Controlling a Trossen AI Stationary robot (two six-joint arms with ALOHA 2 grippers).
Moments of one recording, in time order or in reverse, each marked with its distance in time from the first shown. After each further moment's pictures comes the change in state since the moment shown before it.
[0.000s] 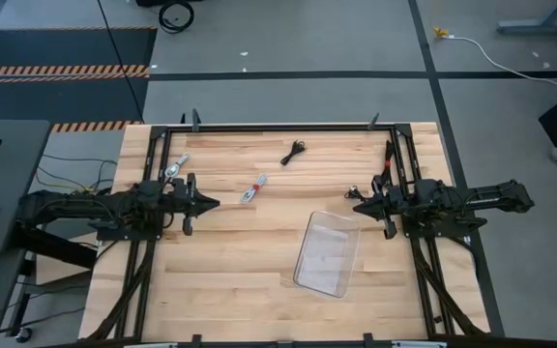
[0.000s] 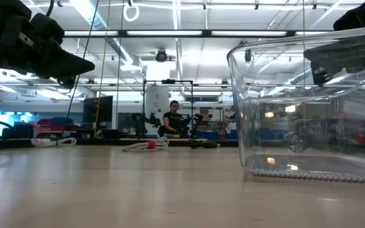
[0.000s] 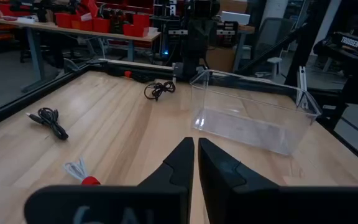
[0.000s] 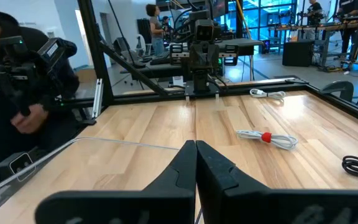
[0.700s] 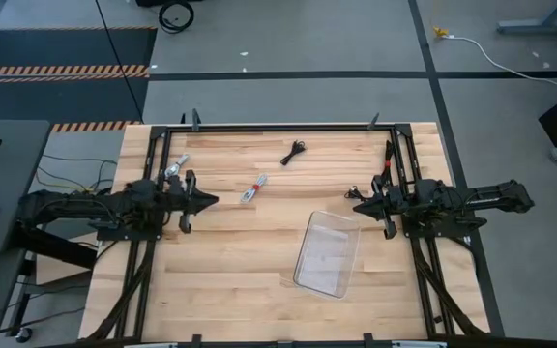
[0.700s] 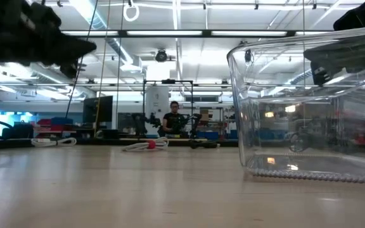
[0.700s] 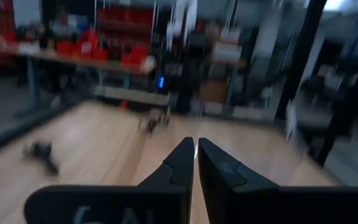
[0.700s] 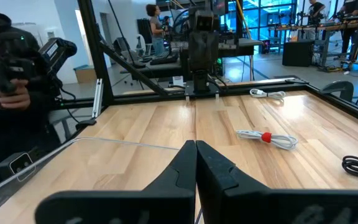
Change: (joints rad) left arm 0.000 0.000 0.000 0.179 0.000 -0.051; right arm 0.000 0.000 0.000 0.000 0.000 0.000
